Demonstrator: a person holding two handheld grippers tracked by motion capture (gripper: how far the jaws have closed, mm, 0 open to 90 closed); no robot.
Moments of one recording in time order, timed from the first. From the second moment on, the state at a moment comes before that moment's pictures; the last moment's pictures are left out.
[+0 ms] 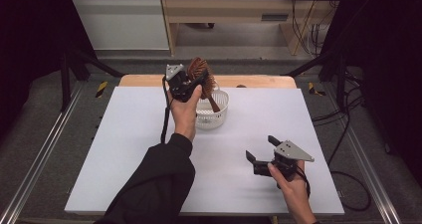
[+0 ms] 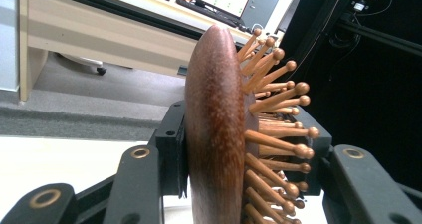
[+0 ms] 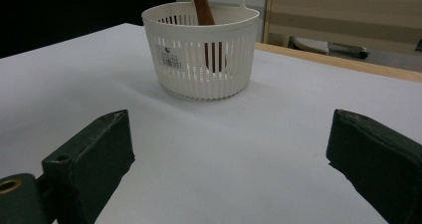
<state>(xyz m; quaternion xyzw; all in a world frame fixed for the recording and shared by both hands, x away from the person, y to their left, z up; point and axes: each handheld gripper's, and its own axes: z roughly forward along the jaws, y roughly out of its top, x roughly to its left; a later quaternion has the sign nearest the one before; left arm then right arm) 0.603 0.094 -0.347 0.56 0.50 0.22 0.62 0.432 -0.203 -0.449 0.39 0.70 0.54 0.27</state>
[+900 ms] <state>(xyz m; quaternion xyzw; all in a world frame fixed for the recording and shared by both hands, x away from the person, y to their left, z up) 0.604 0.082 -0.365 0.57 0.50 0.22 0.61 0.432 -0.203 -0.449 0.39 0.70 0.54 0.27</state>
